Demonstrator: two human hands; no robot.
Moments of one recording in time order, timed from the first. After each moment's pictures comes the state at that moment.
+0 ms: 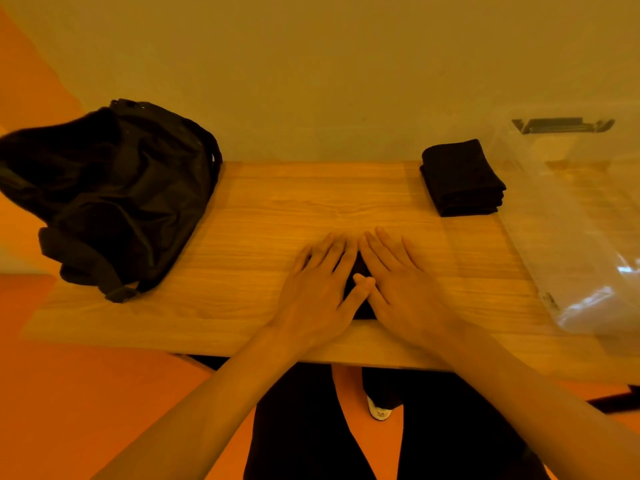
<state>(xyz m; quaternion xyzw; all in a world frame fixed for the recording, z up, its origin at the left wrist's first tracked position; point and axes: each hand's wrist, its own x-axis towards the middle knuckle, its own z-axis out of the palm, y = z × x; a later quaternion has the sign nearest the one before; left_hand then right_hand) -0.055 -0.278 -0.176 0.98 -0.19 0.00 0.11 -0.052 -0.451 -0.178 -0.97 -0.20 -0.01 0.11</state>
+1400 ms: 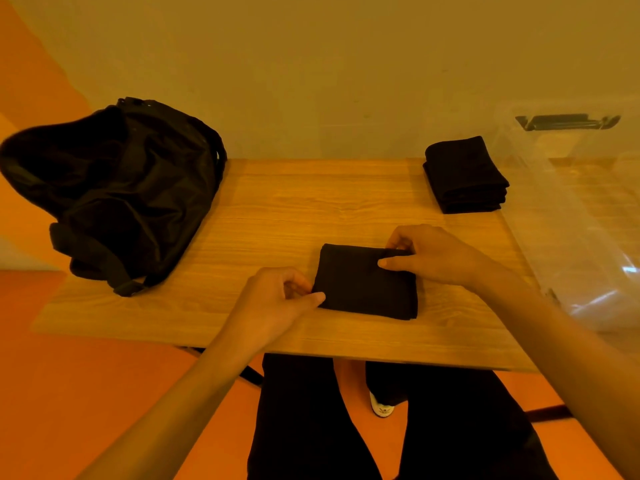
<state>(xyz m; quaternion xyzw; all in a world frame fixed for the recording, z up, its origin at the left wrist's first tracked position) -0.086 -0.231 -0.131 0.91 0.05 -0.11 0.40 -0.002 -0.486 -0.133 -0.93 -0.08 0.20 0.28</state>
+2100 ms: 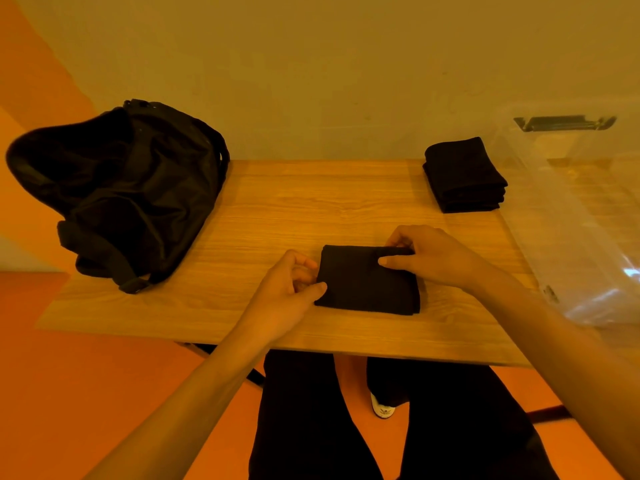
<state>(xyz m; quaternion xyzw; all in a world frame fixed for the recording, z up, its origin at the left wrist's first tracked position) -0.081 -0.240 -0.145 0.83 0.08 -0.11 0.54 -0.008 -0.483 -0.135 -0.94 -0.08 0.17 0.30</state>
